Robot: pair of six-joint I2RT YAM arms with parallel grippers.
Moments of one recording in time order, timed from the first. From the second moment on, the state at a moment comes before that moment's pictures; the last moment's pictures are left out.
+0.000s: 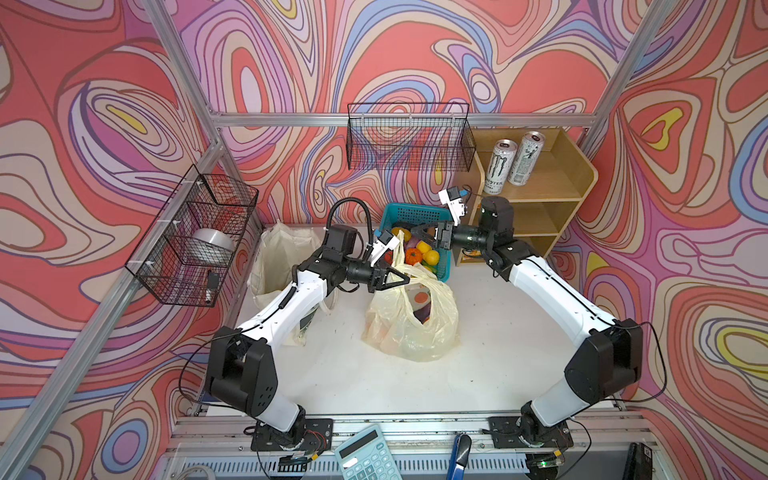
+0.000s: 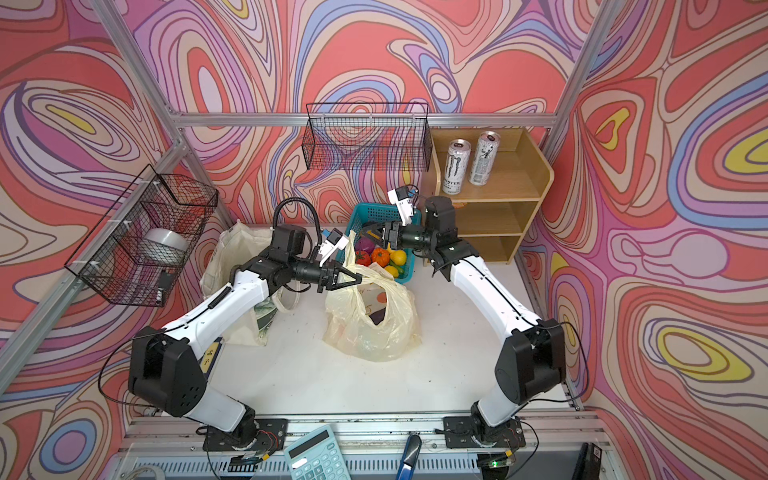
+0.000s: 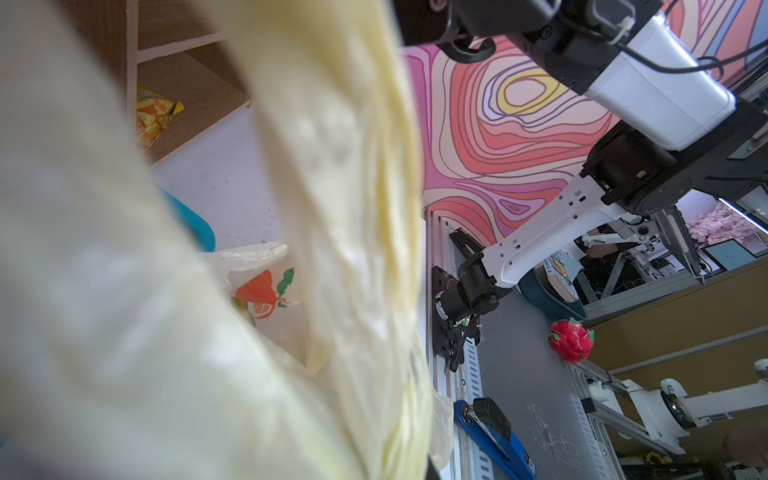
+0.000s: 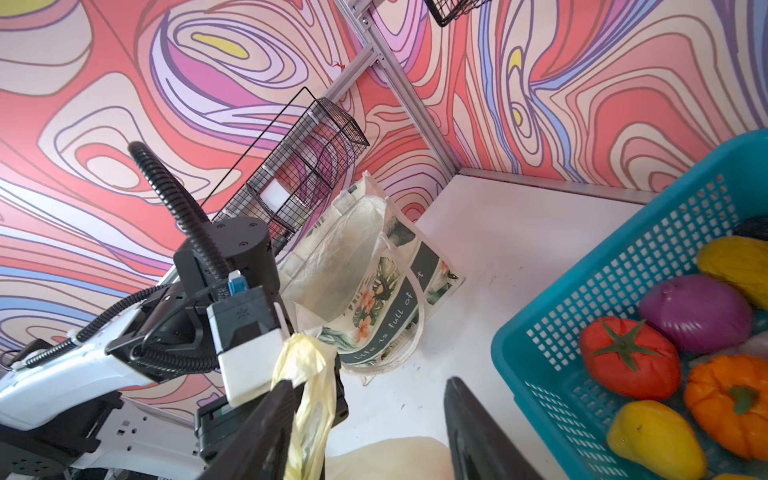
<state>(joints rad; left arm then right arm) -0.39 1.55 1.28 -0.40 1.14 0.00 0.35 1.61 1.46 -0.05 -0.85 0.53</state>
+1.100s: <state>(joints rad) -0.39 1.54 1.24 -0.31 1.10 -0.03 0.37 1.54 1.31 0.09 -0.75 0.66</state>
